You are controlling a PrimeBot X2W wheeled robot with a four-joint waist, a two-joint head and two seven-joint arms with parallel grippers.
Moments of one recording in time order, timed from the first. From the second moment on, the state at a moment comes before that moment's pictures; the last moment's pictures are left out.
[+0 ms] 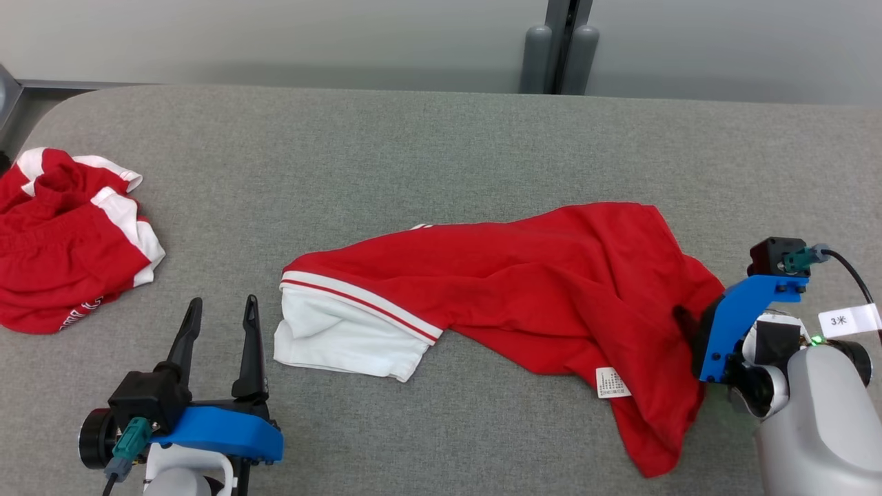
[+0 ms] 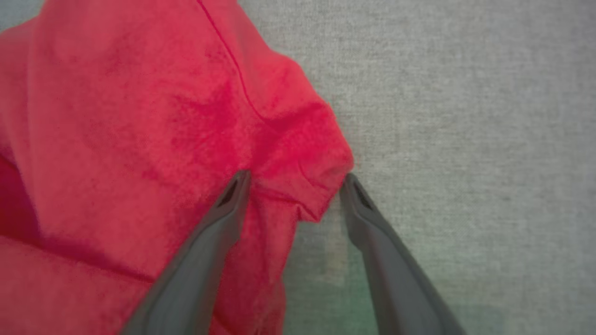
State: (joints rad) left arm -0.13 0.22 -0.22 0.26 -0.38 0.03 -0.26; right arm -0.48 -0.05 -0.23 0.57 0.05 0.13 0.60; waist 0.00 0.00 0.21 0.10
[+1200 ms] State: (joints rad) left arm -0.15 0.22 -0.24 0.26 -0.39 0.04 -0.26; right arm -0.77 -0.22 0.02 0.63 0.05 0.13 0.20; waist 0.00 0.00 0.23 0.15
